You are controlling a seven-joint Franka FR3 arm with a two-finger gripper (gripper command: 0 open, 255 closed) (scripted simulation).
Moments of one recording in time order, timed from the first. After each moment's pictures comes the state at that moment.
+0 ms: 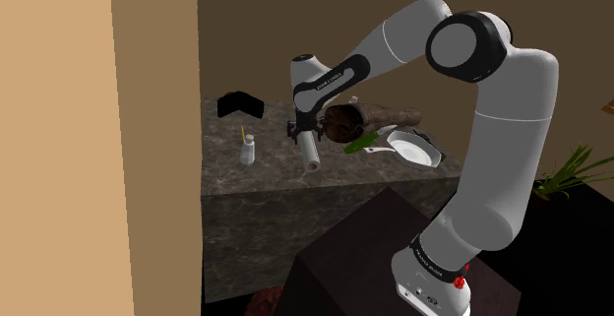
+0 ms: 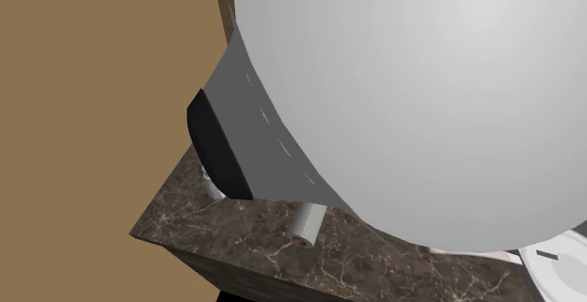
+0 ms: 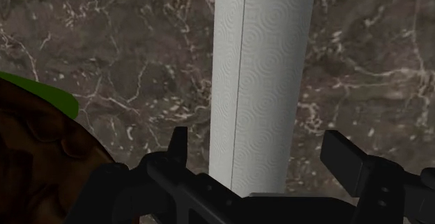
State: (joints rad) arm 0.06 0.41 -0.06 -2.03 -0.28 2.26 0.78
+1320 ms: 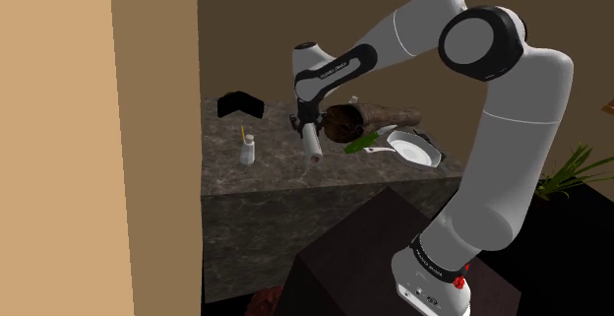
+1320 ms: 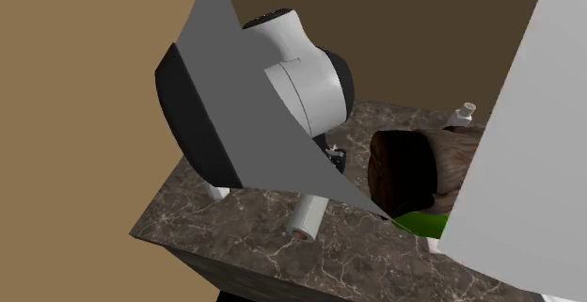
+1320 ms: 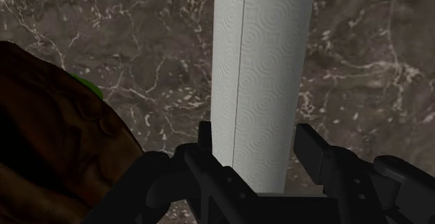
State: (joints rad) arm 0.06 0.35 -0.06 -2.02 -0.27 2.19 0.76
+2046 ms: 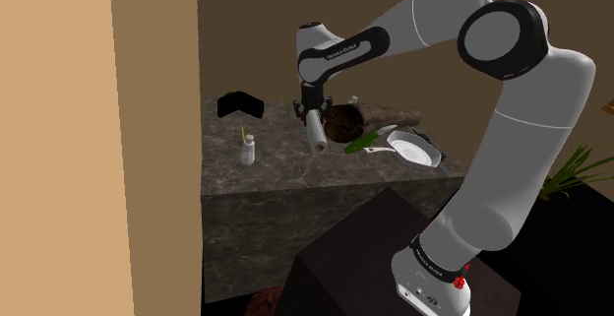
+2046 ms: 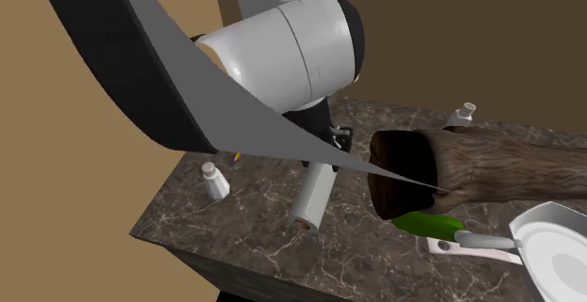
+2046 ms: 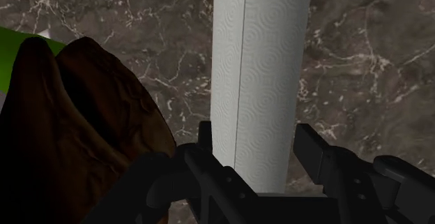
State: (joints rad) arm 0.06 0.26 -0.05 -1.98 -0.25 2.07 0.73
